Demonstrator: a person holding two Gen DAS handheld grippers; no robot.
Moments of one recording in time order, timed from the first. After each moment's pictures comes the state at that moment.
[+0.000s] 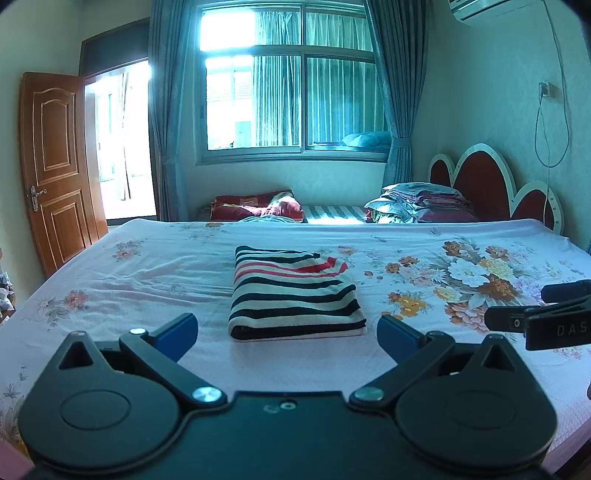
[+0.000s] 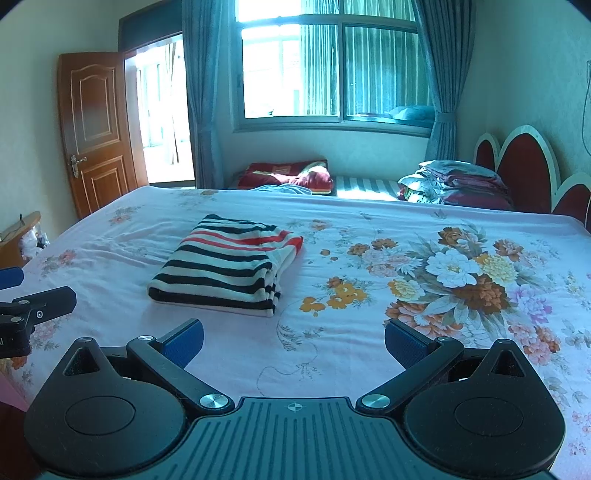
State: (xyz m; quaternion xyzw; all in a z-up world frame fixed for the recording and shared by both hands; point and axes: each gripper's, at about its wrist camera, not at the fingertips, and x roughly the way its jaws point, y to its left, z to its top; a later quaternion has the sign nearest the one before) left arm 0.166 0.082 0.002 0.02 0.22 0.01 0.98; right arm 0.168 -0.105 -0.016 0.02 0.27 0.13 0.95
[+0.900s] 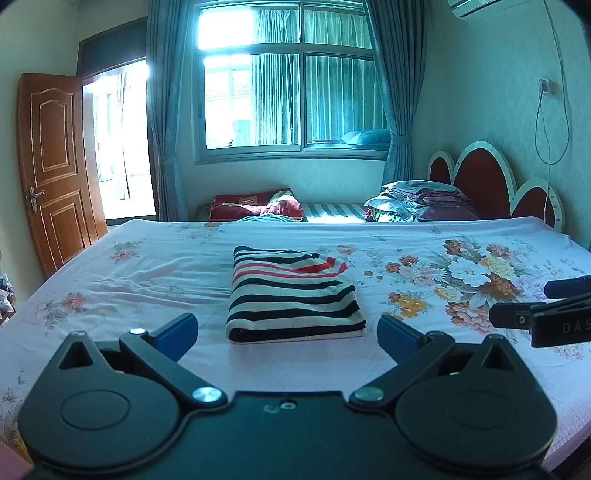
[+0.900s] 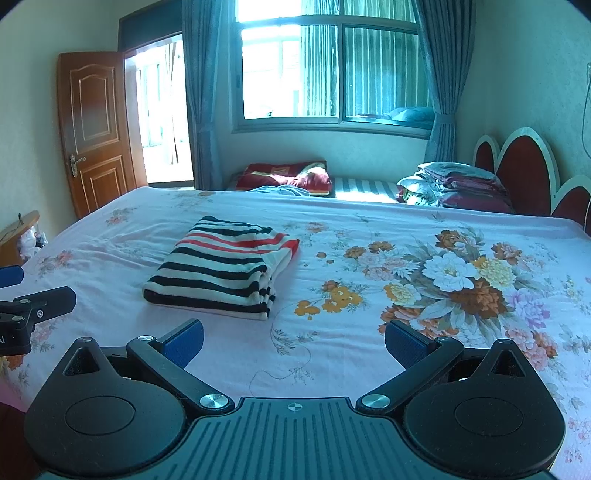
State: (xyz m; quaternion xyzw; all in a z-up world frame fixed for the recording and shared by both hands) left arm 0.175 0.080 0.005 0.02 0.22 0.01 0.97; right arm 0.174 -0.112 -0.013 0.01 0.27 0.13 0.95
